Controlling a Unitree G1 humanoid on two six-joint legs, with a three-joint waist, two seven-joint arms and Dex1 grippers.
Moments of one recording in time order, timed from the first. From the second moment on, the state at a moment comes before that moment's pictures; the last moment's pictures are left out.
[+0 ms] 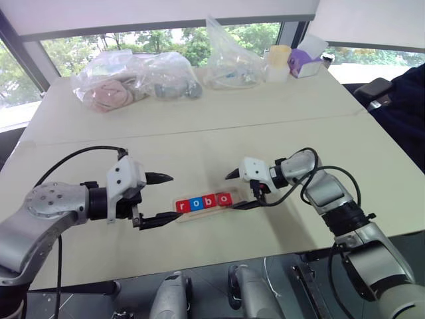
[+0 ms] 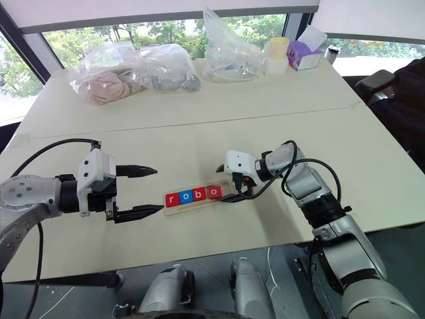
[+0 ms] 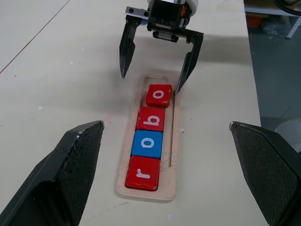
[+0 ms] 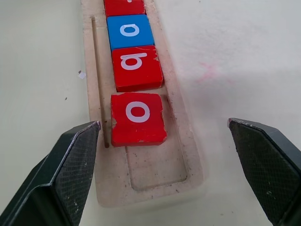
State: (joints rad) left arm -0.10 0.93 0.15 -0.60 -0.66 0.64 -0.96; right arm -0.68 -0.55 0.36 0.24 0.02 0.17 1.30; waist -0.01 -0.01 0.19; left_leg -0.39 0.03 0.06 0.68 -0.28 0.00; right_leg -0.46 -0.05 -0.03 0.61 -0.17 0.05
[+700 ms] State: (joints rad) left arm -0.08 0.93 0.15 -0.60 -0.65 0.62 -0.96; right arm -0.69 -0.53 0.37 0.25 0.02 0.16 1.29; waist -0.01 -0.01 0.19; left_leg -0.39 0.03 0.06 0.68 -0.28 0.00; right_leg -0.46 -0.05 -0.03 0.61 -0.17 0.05
